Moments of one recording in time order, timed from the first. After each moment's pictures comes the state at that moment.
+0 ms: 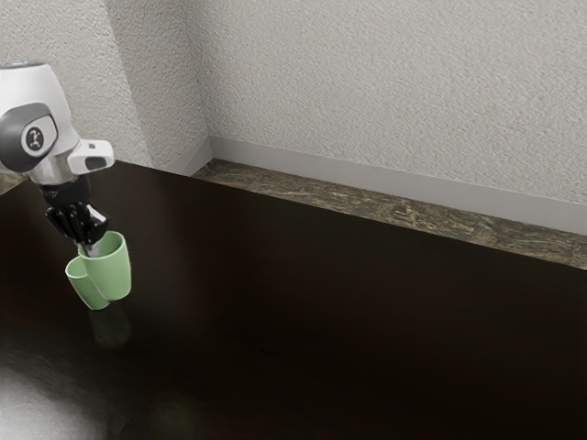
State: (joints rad) arm 0.36 -0.25 -0.05 -2.24 -0.02 1.93 0.23
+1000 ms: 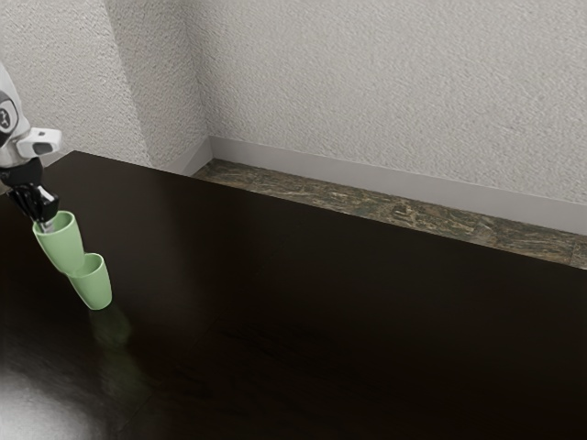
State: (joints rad) arm 0.41 0.11 0.17 -1.89 -0.04 1.92 0.61
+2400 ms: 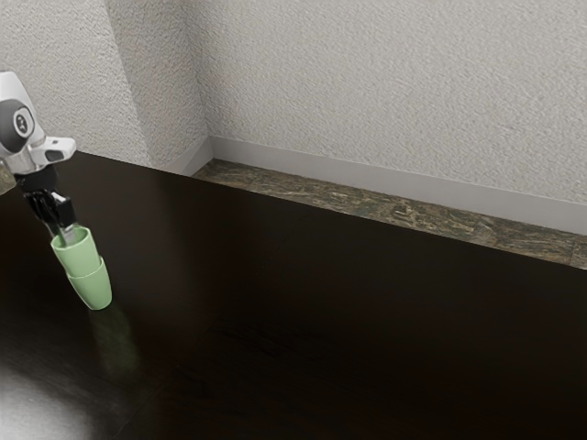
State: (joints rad) arm 0.40 0.26 0.19 -1.78 -0.13 1.90 0.75
